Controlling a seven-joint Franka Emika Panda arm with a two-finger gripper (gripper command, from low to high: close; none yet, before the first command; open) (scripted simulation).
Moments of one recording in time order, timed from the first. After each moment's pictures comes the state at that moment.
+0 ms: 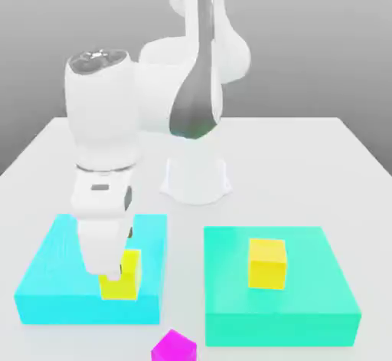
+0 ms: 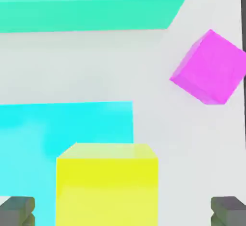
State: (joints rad) arm 0.38 0.05 -0.63 -2.62 0.09 2.66 -1.09
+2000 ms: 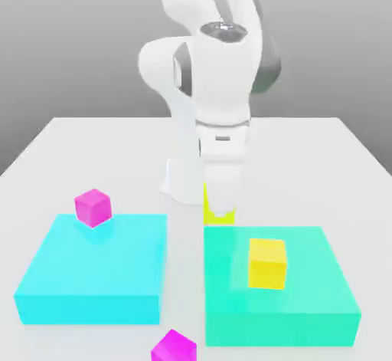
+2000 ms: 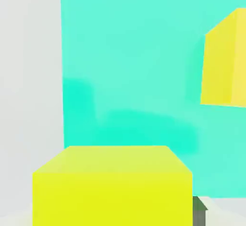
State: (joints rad) arm 0.36 -0.33 -0.29 -3.01 -0.20 2.68 -0.50
